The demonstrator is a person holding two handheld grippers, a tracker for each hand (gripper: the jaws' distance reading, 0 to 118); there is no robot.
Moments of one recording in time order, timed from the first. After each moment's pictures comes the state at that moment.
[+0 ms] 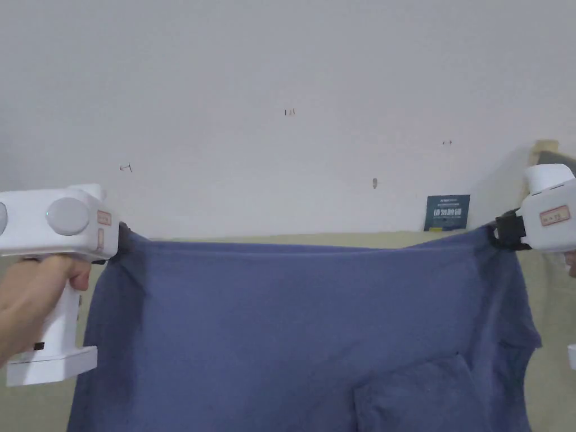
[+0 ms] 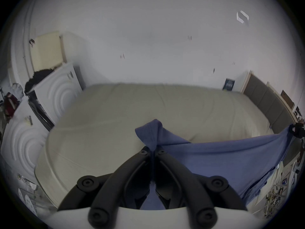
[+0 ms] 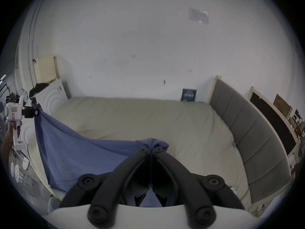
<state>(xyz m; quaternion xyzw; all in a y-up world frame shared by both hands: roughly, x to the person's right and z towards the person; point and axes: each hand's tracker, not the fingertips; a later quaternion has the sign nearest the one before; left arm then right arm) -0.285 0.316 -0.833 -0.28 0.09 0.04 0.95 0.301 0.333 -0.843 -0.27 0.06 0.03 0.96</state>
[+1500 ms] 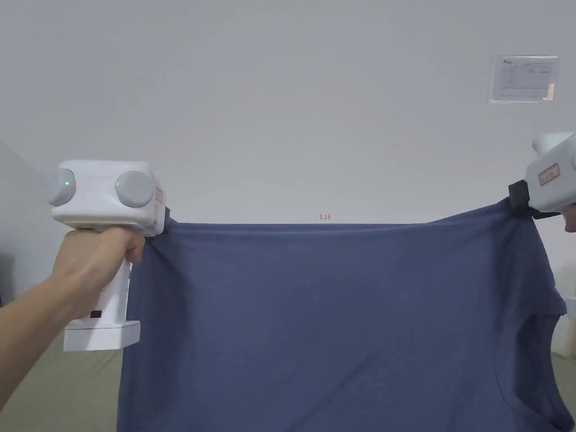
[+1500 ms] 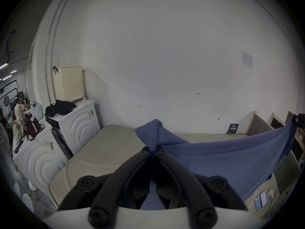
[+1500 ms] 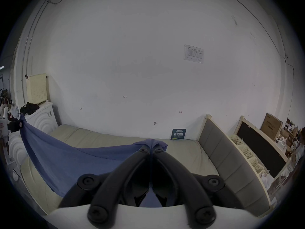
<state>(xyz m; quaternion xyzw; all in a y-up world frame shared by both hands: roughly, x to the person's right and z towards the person) -0.270 0.446 -0.891 -0.18 0.16 0.03 0.97 0.264 0.495 -0.970 -0.17 0.01 0.06 0.98</state>
